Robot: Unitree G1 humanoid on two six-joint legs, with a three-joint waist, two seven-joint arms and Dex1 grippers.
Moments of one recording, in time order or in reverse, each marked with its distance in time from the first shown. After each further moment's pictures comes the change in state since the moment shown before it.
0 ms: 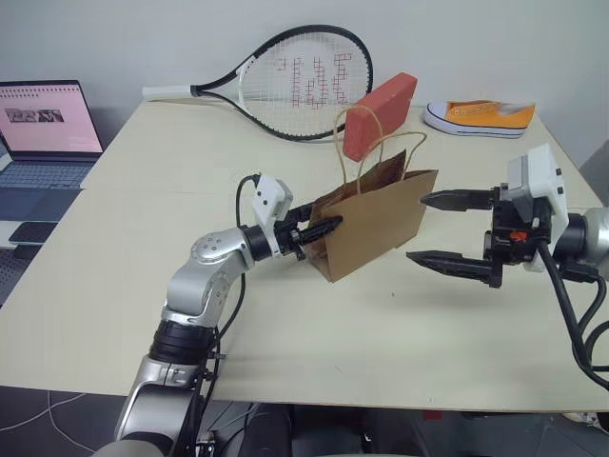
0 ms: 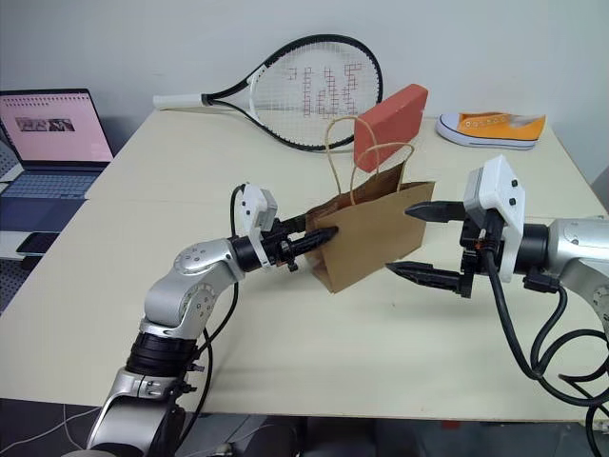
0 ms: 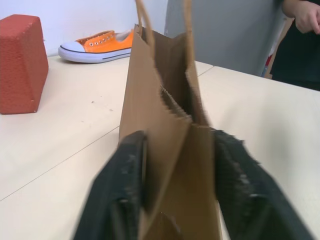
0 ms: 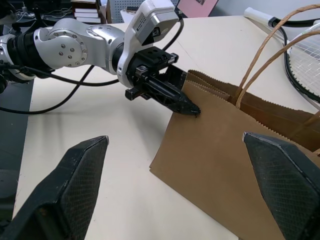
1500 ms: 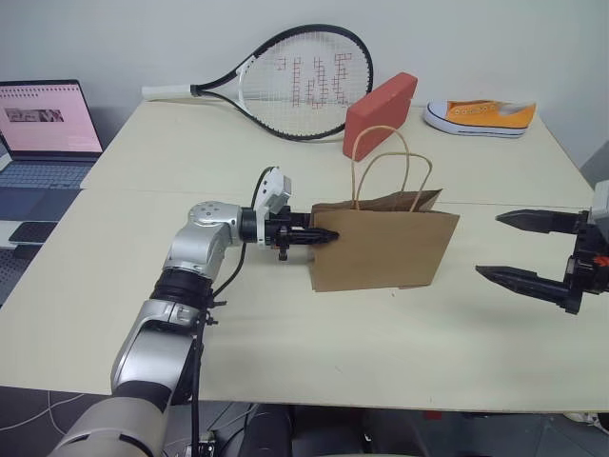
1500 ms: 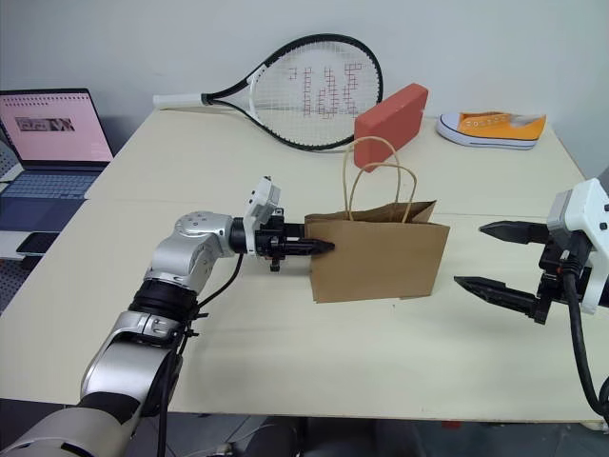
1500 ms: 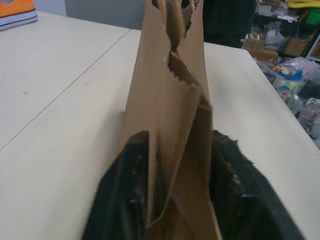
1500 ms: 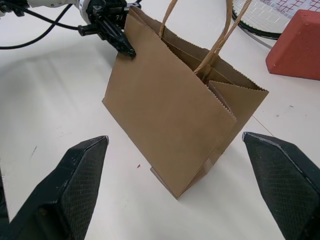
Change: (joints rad) left arm -0.292 0.082 -0.047 0.523 0.057 -0.156 -0.563; right arm 0.396 -0.128 -0.421 -0.034 0.001 0.040 0.079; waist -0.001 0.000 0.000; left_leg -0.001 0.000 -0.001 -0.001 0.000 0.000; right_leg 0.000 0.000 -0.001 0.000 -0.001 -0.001
